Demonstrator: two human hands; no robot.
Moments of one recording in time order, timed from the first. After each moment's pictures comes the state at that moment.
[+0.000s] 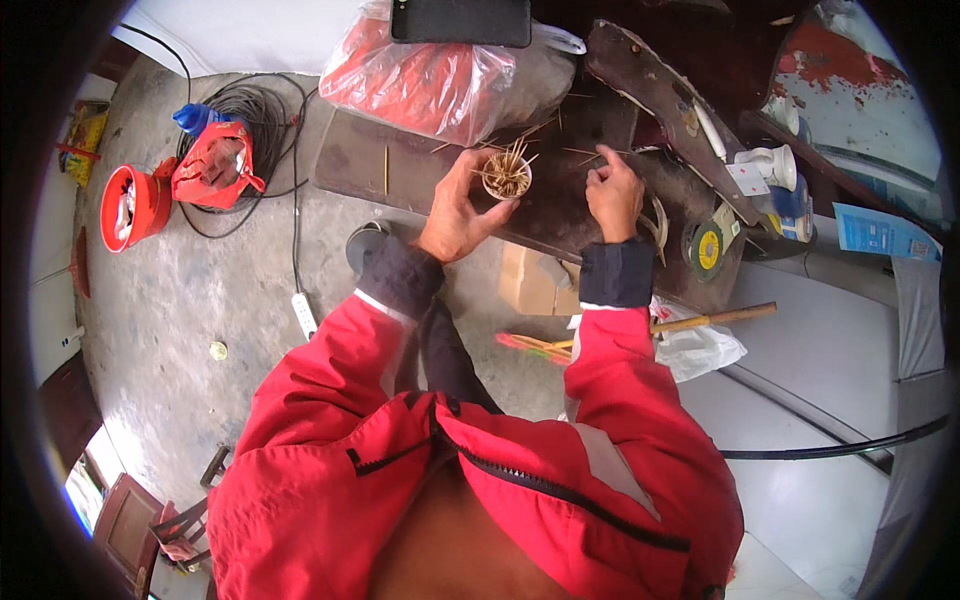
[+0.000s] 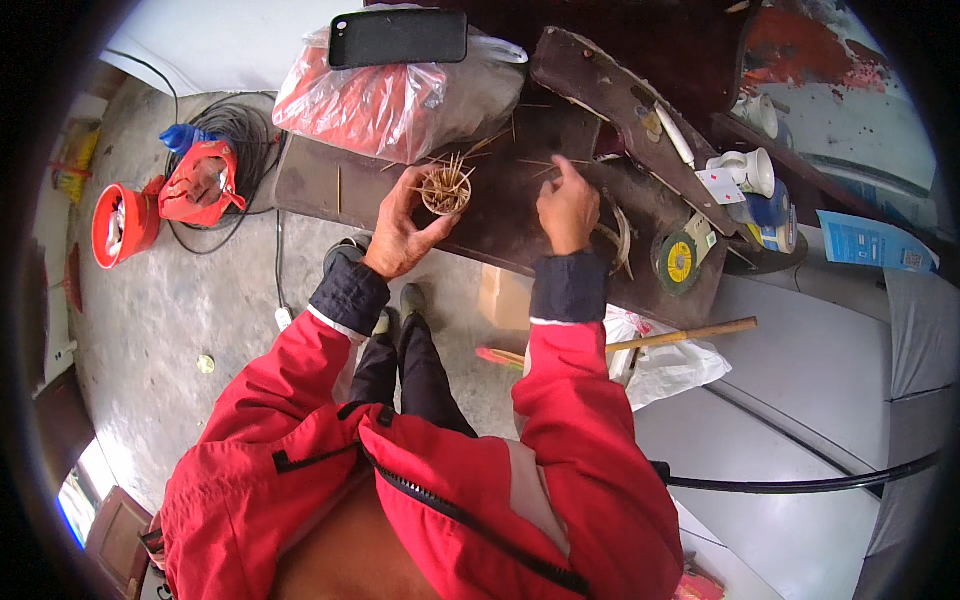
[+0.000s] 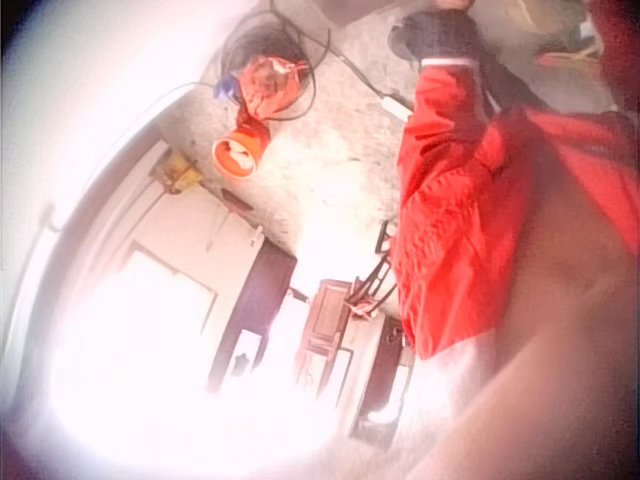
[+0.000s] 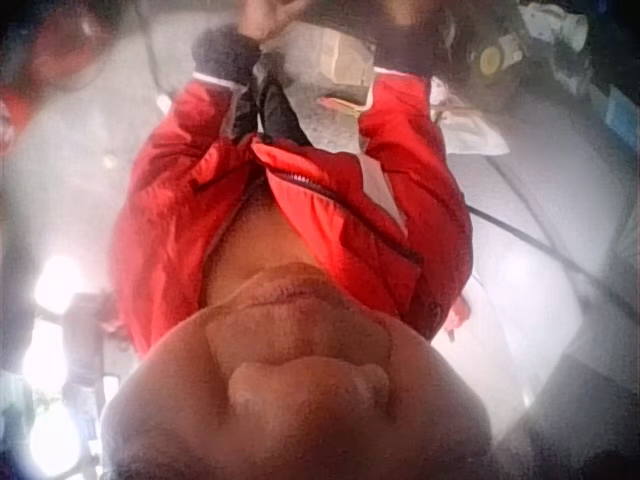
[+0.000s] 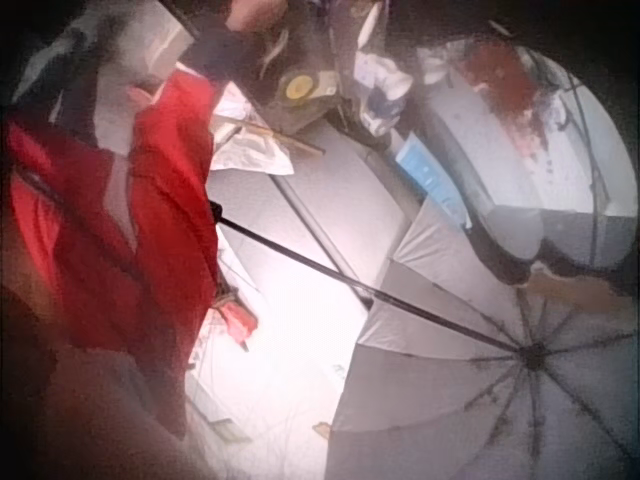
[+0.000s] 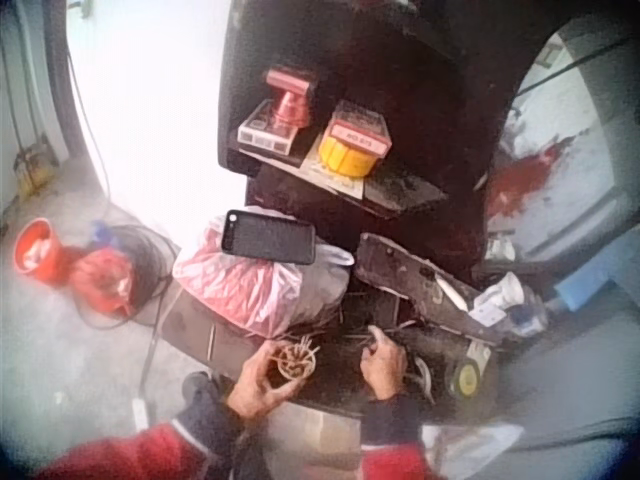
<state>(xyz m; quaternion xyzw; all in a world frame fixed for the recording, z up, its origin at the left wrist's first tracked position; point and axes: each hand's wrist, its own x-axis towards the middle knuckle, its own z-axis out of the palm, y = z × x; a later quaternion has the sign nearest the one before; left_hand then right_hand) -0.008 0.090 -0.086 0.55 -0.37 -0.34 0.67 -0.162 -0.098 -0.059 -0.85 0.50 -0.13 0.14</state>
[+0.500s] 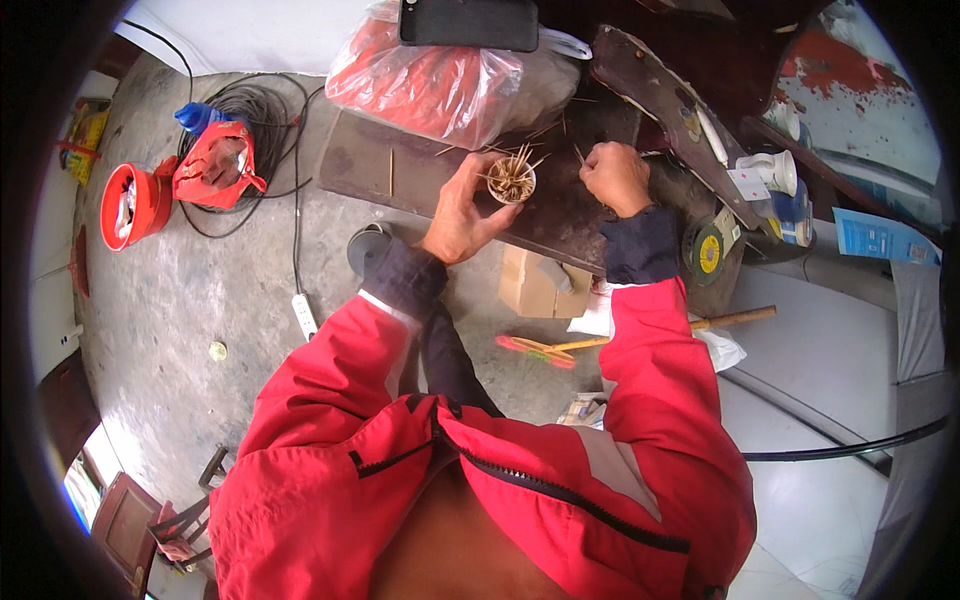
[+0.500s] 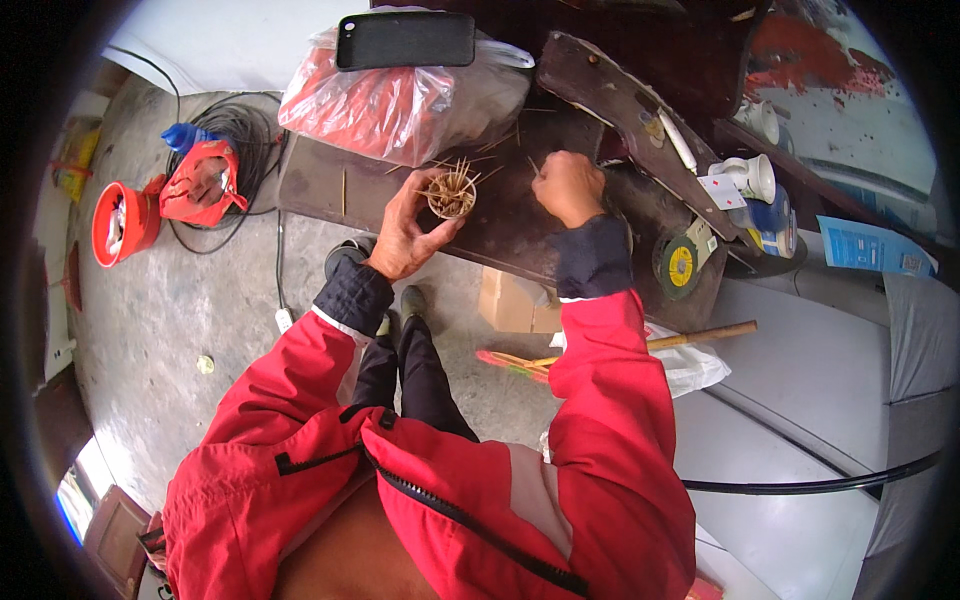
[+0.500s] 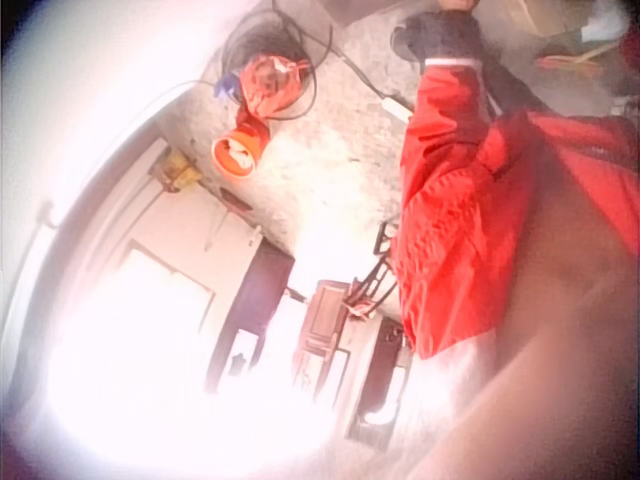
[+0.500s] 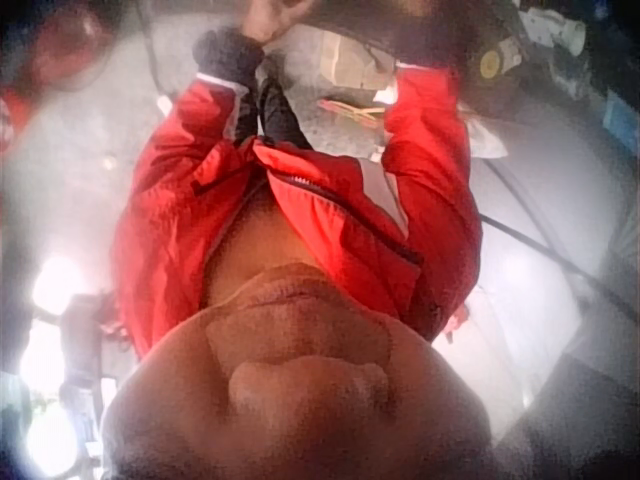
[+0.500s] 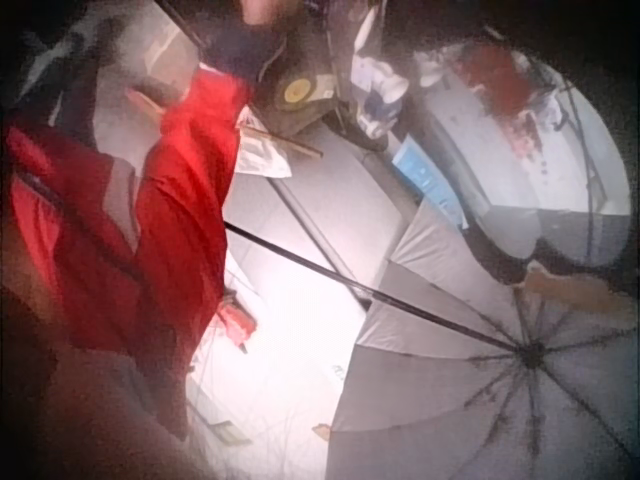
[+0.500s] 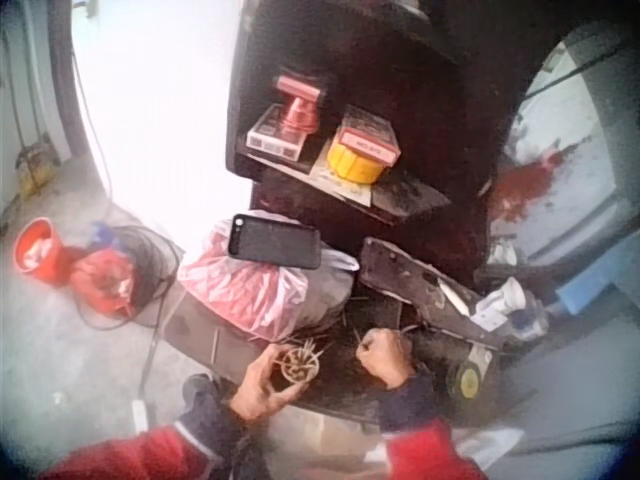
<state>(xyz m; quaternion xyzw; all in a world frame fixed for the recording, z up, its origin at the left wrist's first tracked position) -0.003 0.089 -0.086 0.57 -0.39 -0.31 0.66 -0.137 -0.125 -0.040 -0.92 0.39 0.00 0.10</state>
